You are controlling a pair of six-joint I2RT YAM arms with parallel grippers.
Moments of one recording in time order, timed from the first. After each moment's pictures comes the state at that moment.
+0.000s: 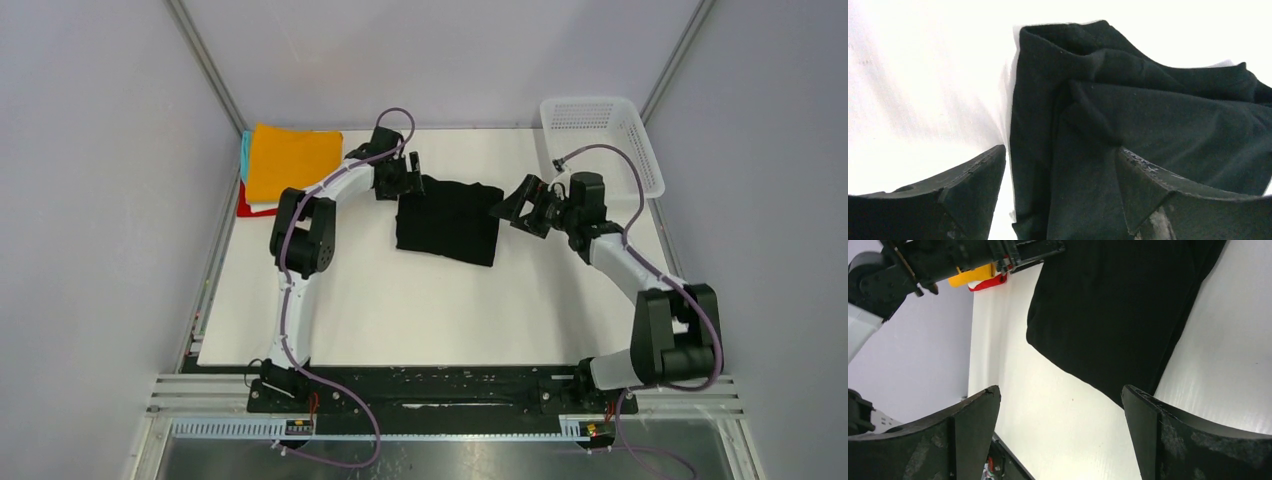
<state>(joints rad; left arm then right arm) -0.34 2.30 1.82 -0.44 0.17 -0.46 0.12 1.48 0.84 0.08 -0.63 0.68</state>
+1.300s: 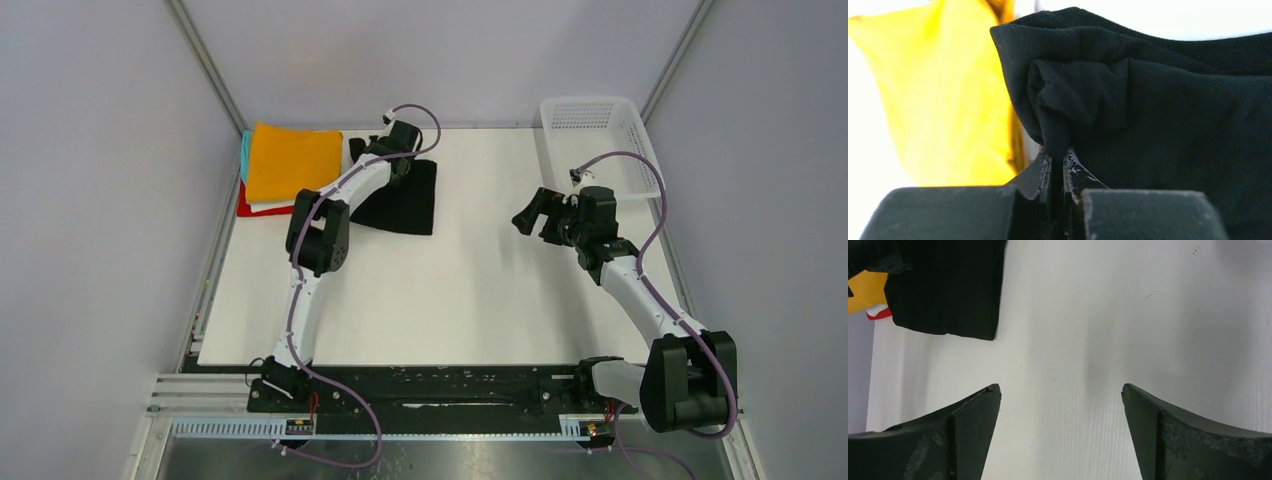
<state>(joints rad) -0.42 2.42 2.08 -0.60 -0.81 0.02 0.12 1.20 0.73 -0.08 -0.28 0.45</state>
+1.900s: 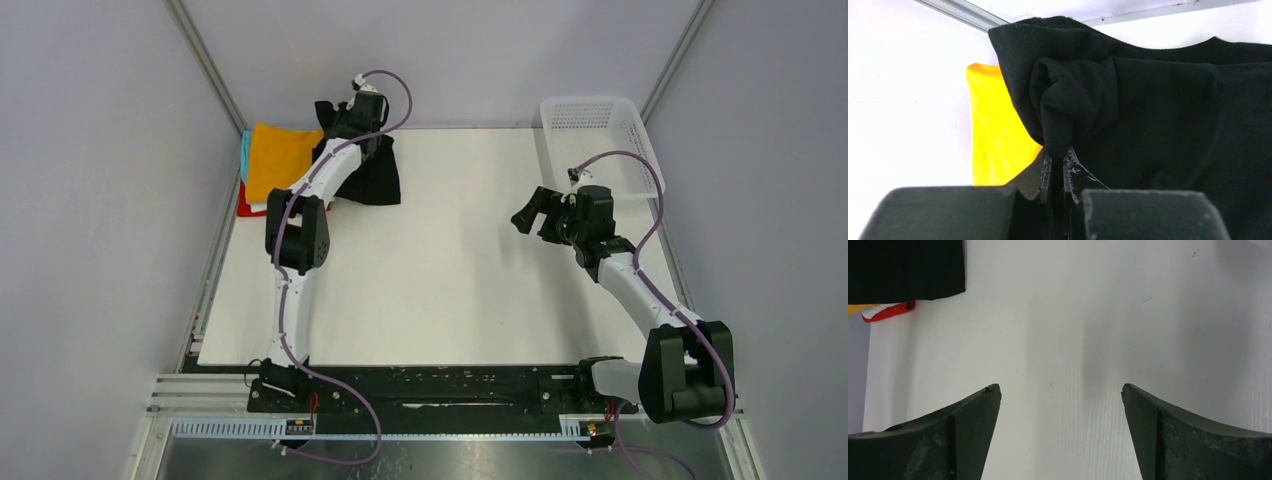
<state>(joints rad) -0.29 2.34 2.12 -0.39 -0.84 0.28 0.12 1.25 0.73 -0.05 -0.27 0.45</state>
